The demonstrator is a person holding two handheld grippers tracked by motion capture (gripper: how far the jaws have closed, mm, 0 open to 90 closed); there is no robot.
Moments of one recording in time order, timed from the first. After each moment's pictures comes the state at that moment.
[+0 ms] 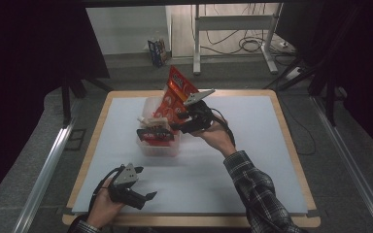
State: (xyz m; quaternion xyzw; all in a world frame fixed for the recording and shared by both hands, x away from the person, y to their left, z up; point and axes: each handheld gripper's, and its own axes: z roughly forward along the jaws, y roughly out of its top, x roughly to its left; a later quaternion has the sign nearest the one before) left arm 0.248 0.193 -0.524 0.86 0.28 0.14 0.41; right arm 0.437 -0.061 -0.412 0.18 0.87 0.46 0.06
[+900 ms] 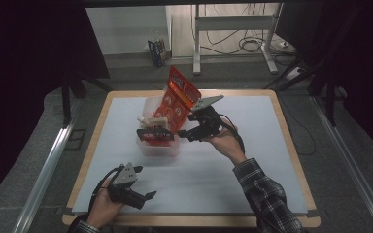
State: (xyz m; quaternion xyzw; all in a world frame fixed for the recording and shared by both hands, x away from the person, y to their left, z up) left arm 0.248 0.194 -0.523 0.85 0.28 0.14 0.42; right arm 0.418 -0.083 -0.412 0.20 0.87 0.44 0.08
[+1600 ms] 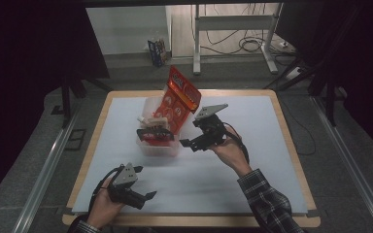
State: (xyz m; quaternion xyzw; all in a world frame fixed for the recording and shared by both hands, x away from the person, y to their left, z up) left arm 0.247 0.193 -0.523 0.85 0.28 0.14 0.42; right arm 0.395 -0.094 -0.421 0.21 0.87 0.44 0.08
